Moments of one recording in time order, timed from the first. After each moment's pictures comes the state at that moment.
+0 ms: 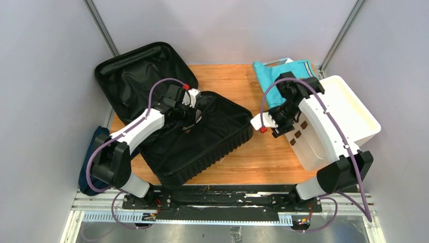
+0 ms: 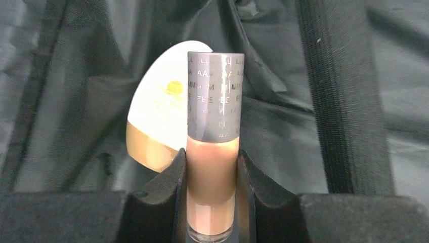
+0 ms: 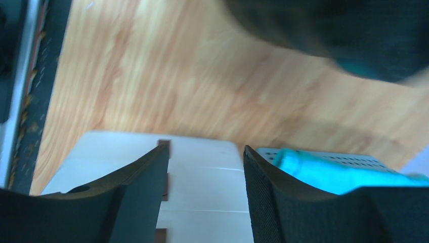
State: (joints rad) left arm -0.40 1.51 1.08 -0.49 0.22 0.00; right arm 0.29 1.47 1.64 -1.59 -0.44 -1.78
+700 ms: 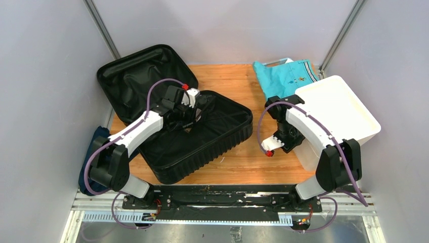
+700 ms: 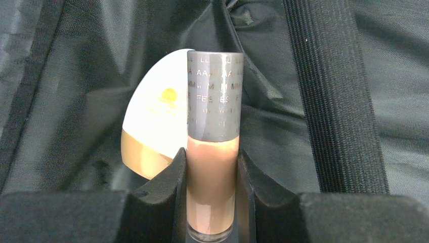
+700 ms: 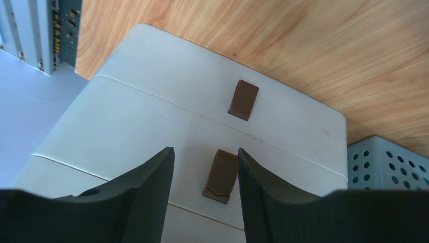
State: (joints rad) left arm -0.40 1.47 1.03 -0.43 0.23 -0.01; right arm 0.37 1.48 1.20 -1.50 0.22 -1.83
